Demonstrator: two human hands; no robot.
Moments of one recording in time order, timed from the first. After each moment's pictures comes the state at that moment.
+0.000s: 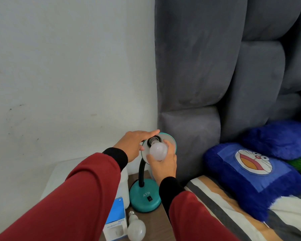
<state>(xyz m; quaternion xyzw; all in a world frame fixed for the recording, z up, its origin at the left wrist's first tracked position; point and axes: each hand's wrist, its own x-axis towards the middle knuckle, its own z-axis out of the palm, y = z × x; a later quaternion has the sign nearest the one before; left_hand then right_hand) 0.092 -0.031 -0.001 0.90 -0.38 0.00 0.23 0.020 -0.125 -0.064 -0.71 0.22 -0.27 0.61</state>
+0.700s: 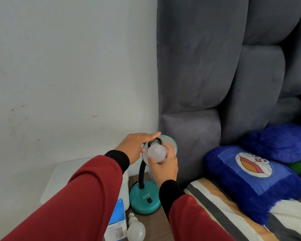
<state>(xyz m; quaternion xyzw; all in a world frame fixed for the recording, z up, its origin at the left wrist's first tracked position) 0.090 -0.031 -0.002 0.89 -0.39 0.02 0.22 0.018 -0.124 -0.066 -0.72 0.23 -0.26 0.60</state>
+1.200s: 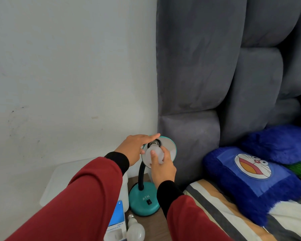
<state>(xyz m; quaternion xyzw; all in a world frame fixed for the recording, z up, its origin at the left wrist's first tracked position) 0.091 -0.032 -0.003 0.89 -0.39 0.02 0.21 0.021 -0.122 -0.064 -0.72 0.23 -0.23 0.62</state>
